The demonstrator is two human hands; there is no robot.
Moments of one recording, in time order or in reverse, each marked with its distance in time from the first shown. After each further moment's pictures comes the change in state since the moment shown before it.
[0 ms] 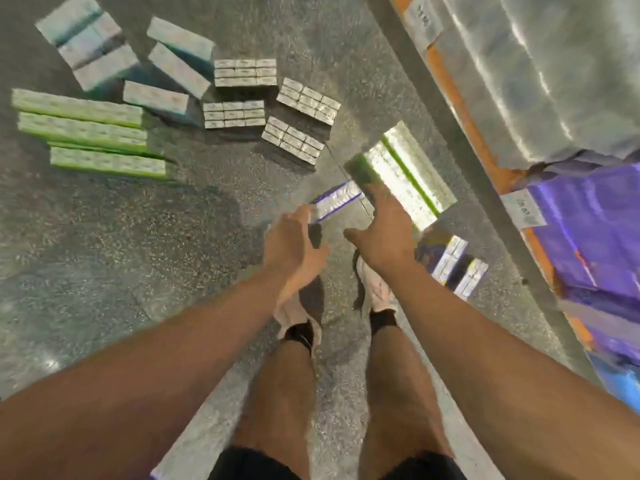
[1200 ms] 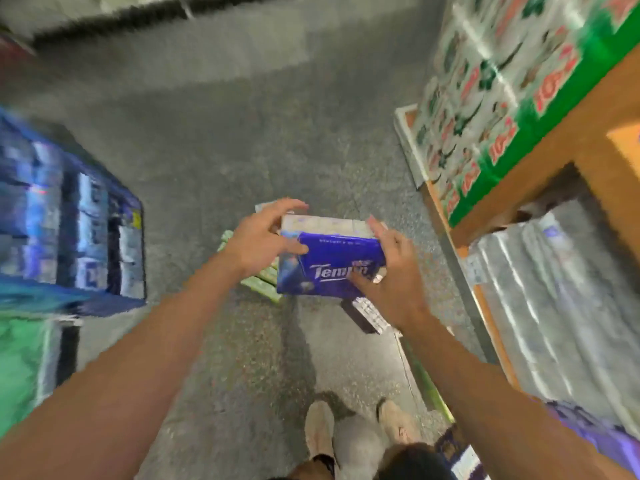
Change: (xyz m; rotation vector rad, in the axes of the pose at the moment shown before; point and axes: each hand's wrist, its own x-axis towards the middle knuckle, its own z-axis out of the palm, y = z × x) left_hand -0.118 -0.019 -0.461 -0.657 0.308 0.199; right_hand -0.029 -0.350 -0.177 0.219 0.035 -0.758
